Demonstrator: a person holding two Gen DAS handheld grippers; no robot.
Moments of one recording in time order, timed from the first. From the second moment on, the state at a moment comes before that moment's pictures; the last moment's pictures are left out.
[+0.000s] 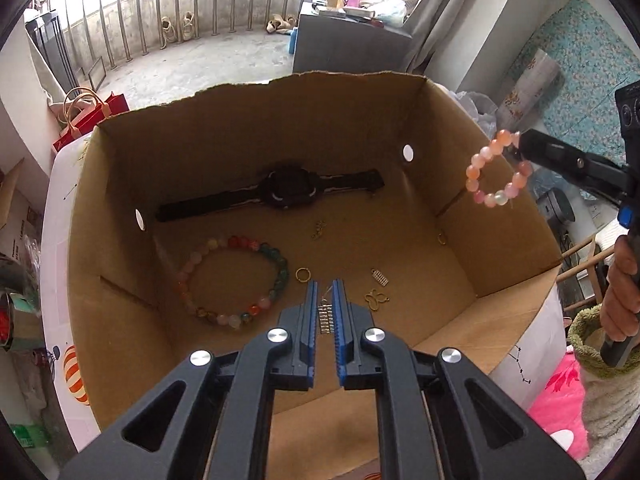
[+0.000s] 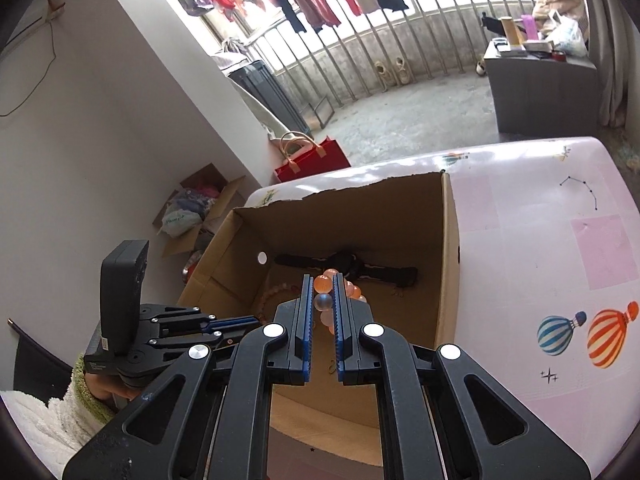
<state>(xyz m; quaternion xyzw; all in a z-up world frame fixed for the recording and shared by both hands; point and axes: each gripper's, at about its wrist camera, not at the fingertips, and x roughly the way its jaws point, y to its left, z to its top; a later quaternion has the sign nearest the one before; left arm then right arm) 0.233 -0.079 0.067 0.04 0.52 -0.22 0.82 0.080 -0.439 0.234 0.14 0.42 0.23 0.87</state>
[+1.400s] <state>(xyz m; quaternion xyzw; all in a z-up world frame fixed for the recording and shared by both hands) 0.172 0.024 0.112 -0.07 0.38 -0.09 0.92 0.077 -0.432 0.257 0.03 0.47 0.13 0.87</state>
